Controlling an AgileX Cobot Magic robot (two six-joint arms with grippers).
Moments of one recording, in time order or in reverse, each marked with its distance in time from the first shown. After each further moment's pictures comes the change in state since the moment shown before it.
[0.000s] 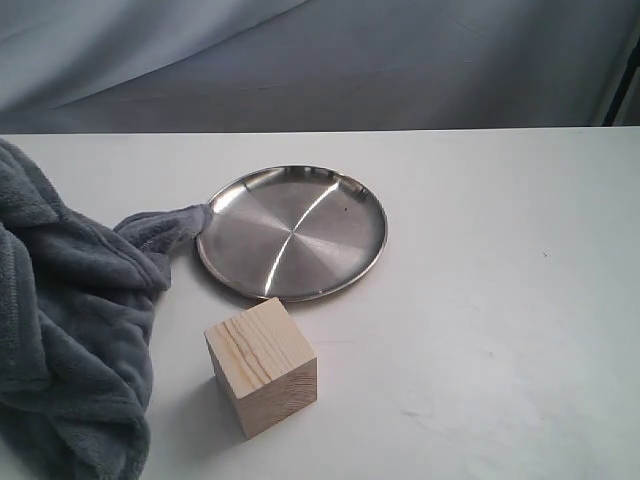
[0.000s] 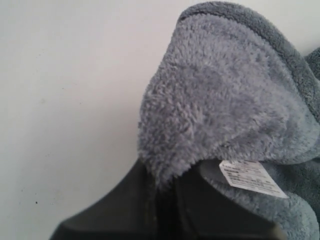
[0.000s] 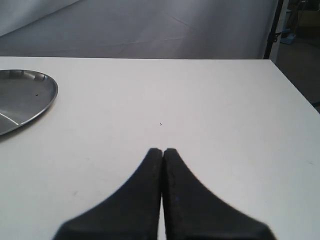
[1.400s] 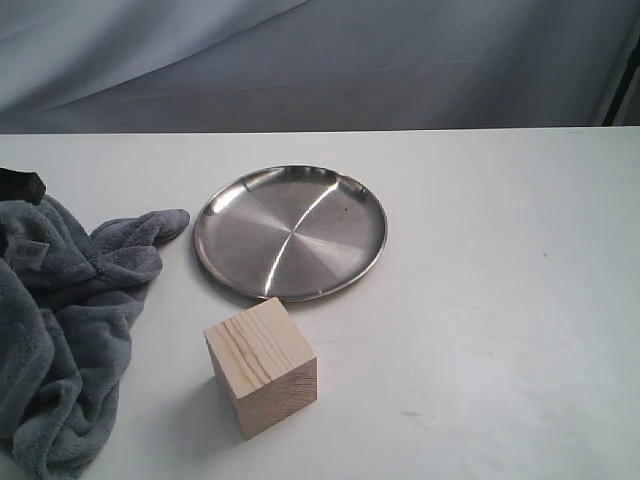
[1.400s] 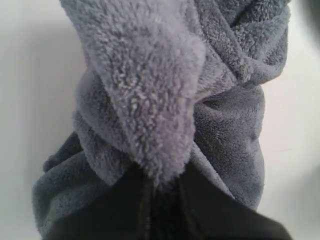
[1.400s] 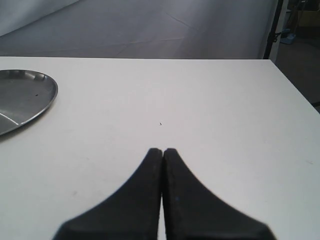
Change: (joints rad) left arm 0.130 0.167 0.112 -0.434 -0.104 0.336; right arm 0.000 0.000 0.000 0.000 0.000 0.000
